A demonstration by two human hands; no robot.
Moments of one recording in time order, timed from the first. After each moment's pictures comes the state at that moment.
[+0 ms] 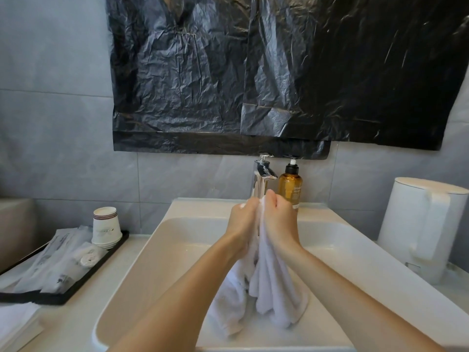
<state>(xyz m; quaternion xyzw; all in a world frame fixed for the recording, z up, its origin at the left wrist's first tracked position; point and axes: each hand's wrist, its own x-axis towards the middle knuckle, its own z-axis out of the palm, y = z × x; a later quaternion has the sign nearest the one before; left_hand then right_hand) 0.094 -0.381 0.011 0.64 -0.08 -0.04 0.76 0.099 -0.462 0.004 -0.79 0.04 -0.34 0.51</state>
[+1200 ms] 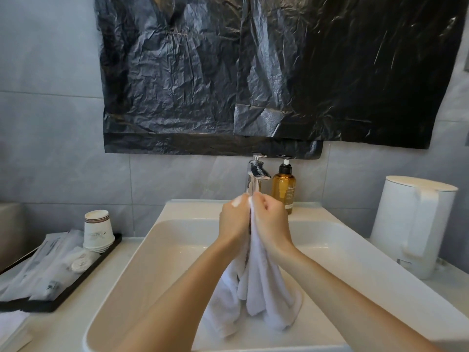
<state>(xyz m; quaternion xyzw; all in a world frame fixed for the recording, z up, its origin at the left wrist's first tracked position) 0.108 -0.384 0.002 0.67 -0.13 0.07 0.72 0.091 -0.459 0.000 -0.75 -0.01 -0.32 0.57</state>
